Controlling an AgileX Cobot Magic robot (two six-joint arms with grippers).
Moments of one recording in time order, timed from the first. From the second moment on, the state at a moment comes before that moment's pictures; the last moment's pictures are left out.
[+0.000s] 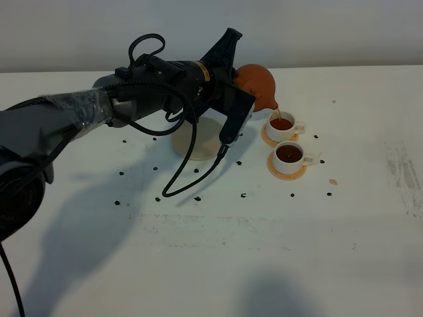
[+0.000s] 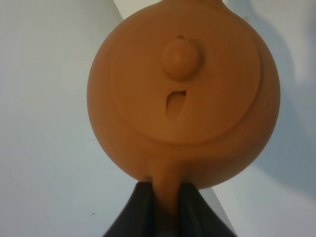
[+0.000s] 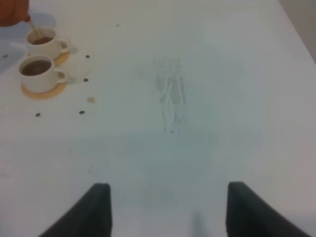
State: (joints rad) left arm -0.54 2.28 -1.73 0.10 0.05 1.69; right arm 0.03 -0.01 -0.52 0.03 1.11 -0.01
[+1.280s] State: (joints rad) left arm -0.54 2.28 -1.73 0.10 0.02 1.78; right arm 0.03 -0.01 -0.52 0.03 1.11 -0.01
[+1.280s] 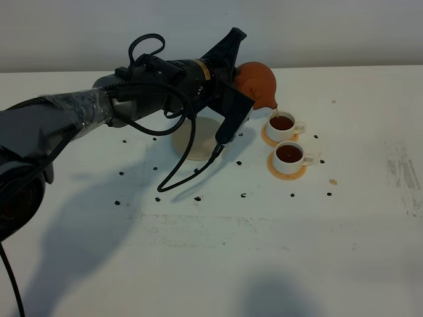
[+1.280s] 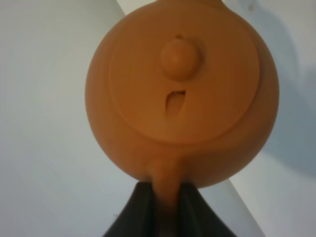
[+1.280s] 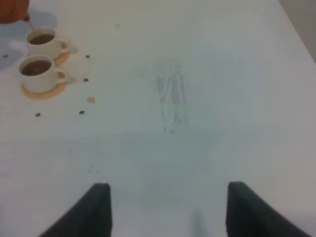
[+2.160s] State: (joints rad) left arm -0.54 2.28 -1.73 0.08 0.04 1.71; right arm 0.03 -0.01 -0.52 0.03 1.11 -0.01
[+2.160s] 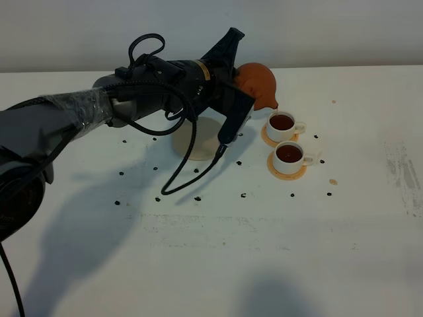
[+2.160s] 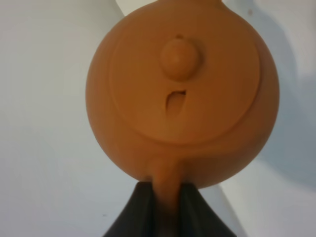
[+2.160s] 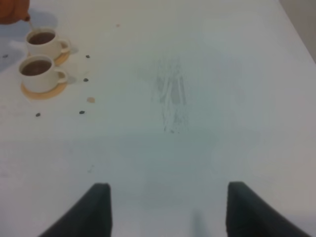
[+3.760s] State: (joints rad) left arm -0.49 2.44 -2.20 -0.08 0.69 0.47; right arm 0.03 -0.01 -0.52 0.03 1.11 -0.01
